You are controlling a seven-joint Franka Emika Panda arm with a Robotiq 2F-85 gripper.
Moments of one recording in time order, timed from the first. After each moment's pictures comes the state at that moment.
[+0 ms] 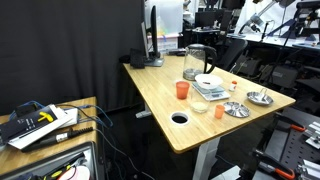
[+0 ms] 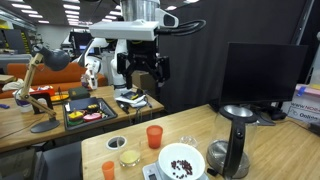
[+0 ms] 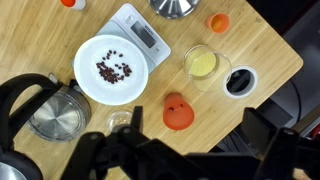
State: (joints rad) arm 0.02 -0.26 -0.17 -2.39 0.03 2.20 -0.52
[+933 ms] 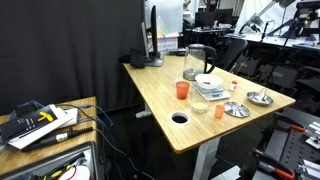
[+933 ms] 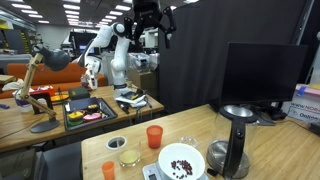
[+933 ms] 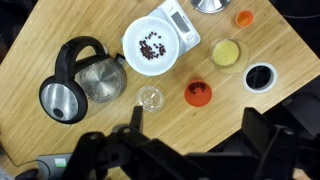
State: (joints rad) arm 0.03 -0.17 -0.04 -2.01 -0.18 1.91 -0.42
